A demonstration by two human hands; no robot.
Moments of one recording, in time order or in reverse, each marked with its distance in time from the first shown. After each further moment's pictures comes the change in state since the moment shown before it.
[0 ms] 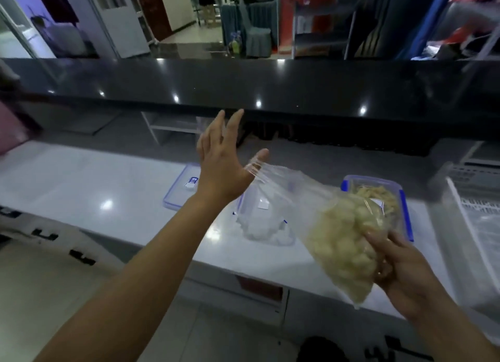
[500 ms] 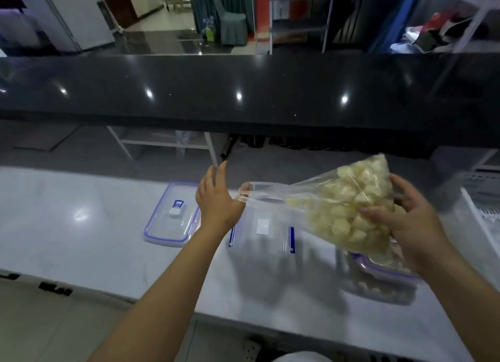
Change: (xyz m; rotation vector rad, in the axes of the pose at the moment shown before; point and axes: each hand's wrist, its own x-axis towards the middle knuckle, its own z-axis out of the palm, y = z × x) left_hand 0.040 -0.103 0.110 -0.051 -0.235 -0.370; right_hand 0.106 -0.062 0.049 -0.306 0.210 -0.275
